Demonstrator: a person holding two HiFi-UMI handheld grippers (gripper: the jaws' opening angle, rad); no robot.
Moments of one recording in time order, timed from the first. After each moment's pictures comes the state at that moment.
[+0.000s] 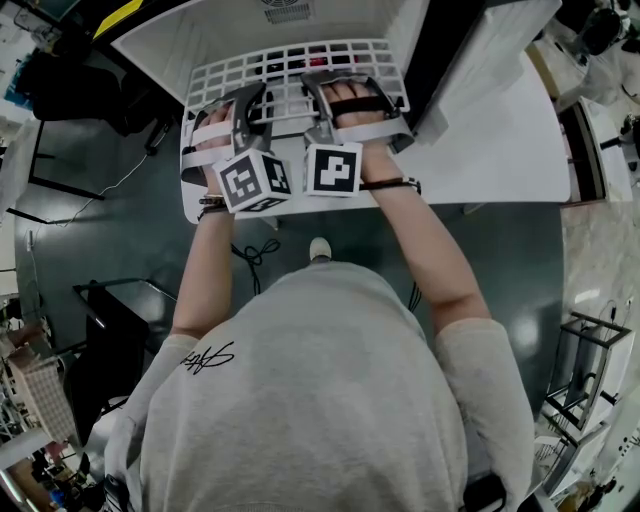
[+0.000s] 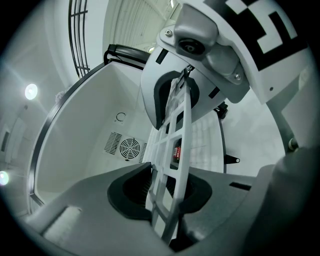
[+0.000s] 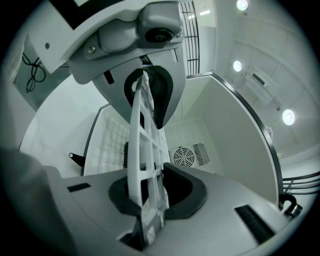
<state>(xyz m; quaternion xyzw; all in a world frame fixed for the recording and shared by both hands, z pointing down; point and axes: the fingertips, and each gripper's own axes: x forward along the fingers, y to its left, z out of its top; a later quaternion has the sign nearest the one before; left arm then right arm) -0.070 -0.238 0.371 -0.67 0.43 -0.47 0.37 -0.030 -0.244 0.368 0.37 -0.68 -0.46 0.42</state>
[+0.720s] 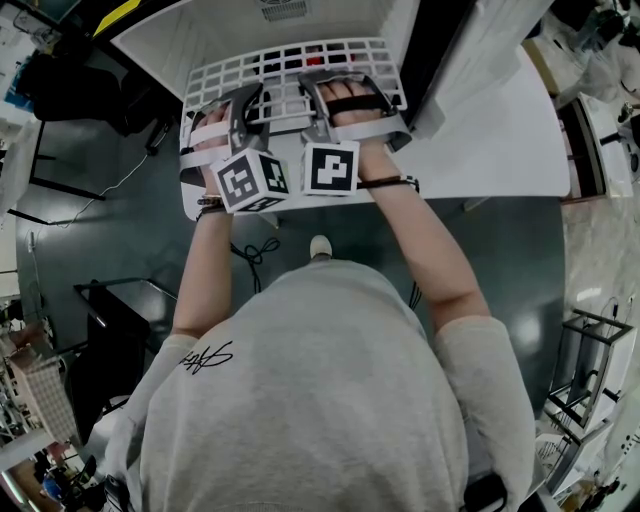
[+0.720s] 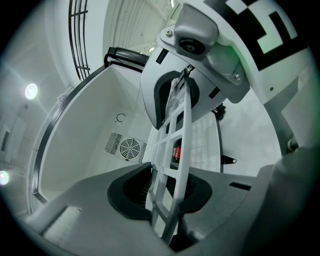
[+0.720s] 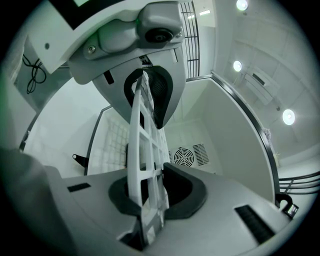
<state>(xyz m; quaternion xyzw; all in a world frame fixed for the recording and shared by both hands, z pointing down) -0.069 -0.227 0.371 -0.67 0.44 -0.47 0.37 -0.029 -0.233 0.367 0.37 -0.68 -0.47 0.42</state>
